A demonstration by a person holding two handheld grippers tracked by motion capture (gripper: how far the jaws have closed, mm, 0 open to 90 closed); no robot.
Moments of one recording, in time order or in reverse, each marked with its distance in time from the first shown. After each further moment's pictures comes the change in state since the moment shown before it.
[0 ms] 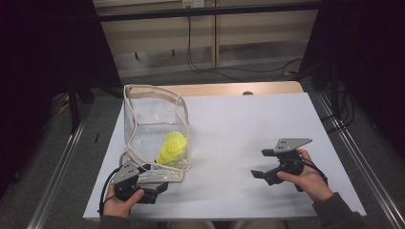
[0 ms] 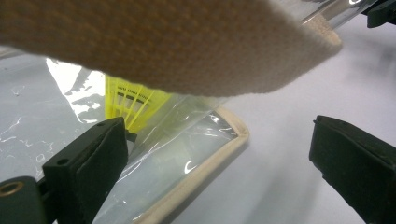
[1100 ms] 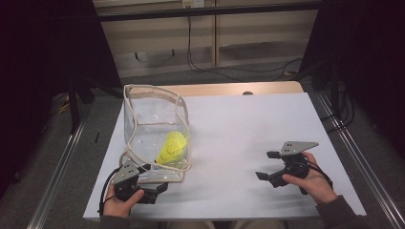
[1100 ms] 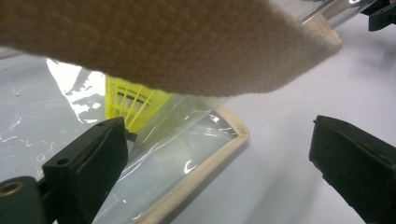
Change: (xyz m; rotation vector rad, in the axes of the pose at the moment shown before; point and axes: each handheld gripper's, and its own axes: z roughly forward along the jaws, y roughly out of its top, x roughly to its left) left arm -0.001 0.000 0.000 0.003 0.003 -0.002; right arm -0.004 -0.014 -0.008 -0.009 -0.019 0.015
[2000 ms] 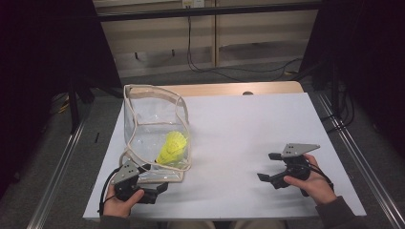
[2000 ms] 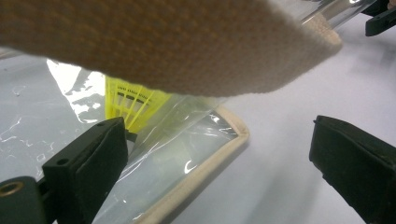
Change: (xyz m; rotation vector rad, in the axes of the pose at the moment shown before) left arm 0.000 0.000 0.000 -0.001 0.000 0.003; right arm -0.003 -0.010 0.000 -0.001 -0.012 0.015
